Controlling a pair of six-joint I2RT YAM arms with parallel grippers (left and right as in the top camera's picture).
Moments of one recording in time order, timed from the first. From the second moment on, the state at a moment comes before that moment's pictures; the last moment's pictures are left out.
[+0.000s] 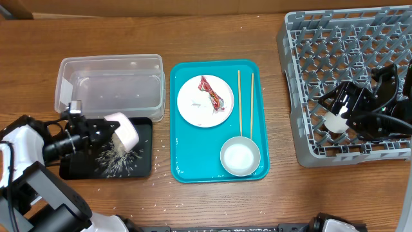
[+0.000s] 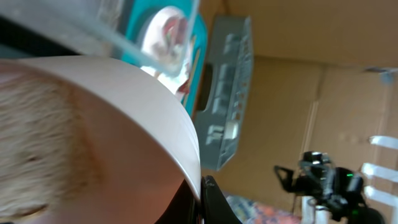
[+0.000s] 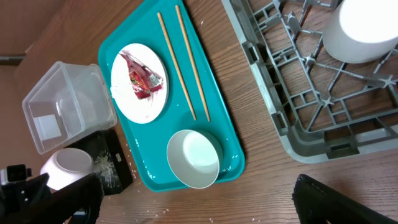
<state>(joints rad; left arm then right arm) 0.70 1.70 1.10 -1.37 1.19 0.37 -0.29 1.32 1.59 -1.52 -0.49 0.23</state>
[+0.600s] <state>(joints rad) 0.74 1.70 1.10 -1.47 1.28 0.58 -0.29 1.32 1.59 -1.52 -0.49 0.23</state>
